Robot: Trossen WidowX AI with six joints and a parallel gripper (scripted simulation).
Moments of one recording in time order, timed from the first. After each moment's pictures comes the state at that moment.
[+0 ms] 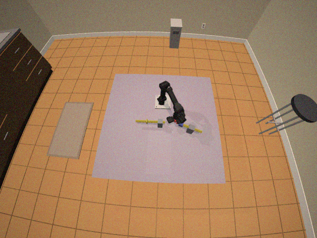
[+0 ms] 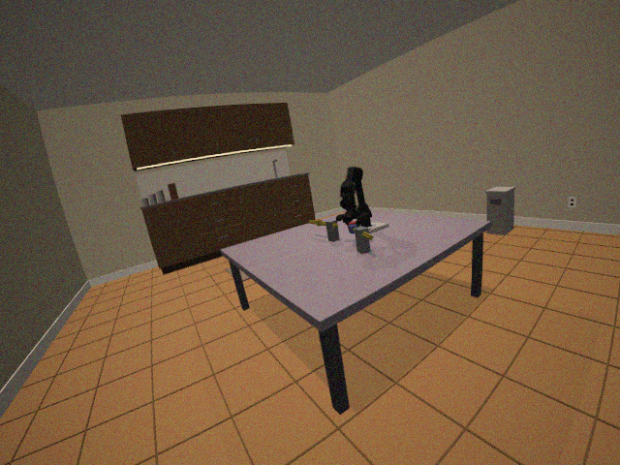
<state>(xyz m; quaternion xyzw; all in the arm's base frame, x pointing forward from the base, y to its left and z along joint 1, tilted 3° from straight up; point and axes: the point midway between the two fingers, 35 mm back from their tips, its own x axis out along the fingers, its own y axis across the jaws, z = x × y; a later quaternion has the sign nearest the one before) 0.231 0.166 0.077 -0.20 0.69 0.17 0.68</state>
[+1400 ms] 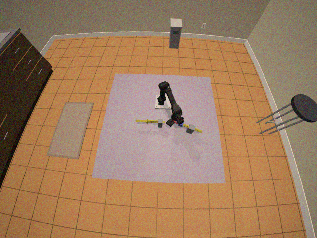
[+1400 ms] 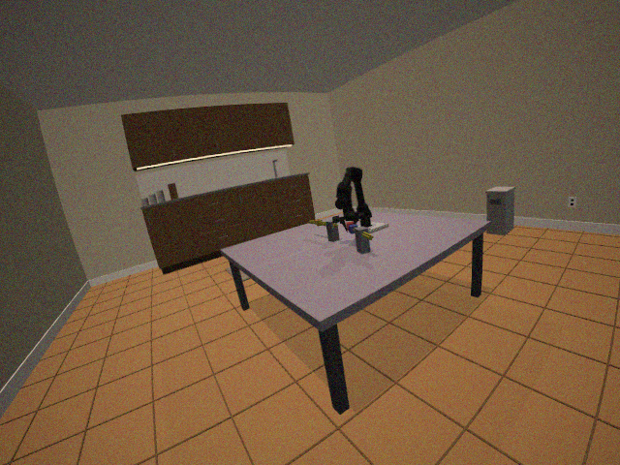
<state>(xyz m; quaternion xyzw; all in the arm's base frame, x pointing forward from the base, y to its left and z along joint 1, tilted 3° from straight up) 0.246 0.150 0.078 -0.35 0.63 0.32 0.62</state>
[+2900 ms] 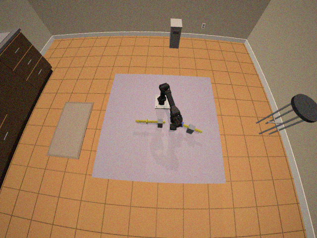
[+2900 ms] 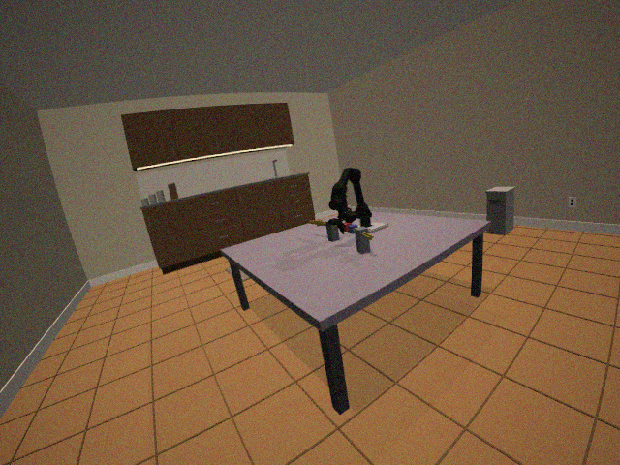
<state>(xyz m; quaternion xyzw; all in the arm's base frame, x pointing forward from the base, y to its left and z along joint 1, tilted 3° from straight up) 0.274 0.143 0.078 -0.52 0.49 0.50 0.49</state>
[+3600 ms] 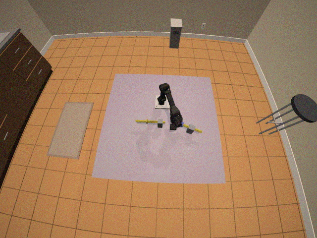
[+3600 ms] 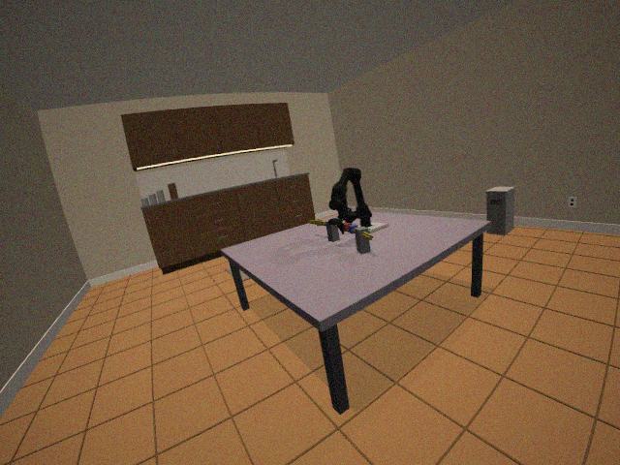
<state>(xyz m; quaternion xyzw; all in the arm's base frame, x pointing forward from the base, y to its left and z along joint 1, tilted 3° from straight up) 0.274 0.143 0.078 -0.52 0.49 0.50 0.49</state>
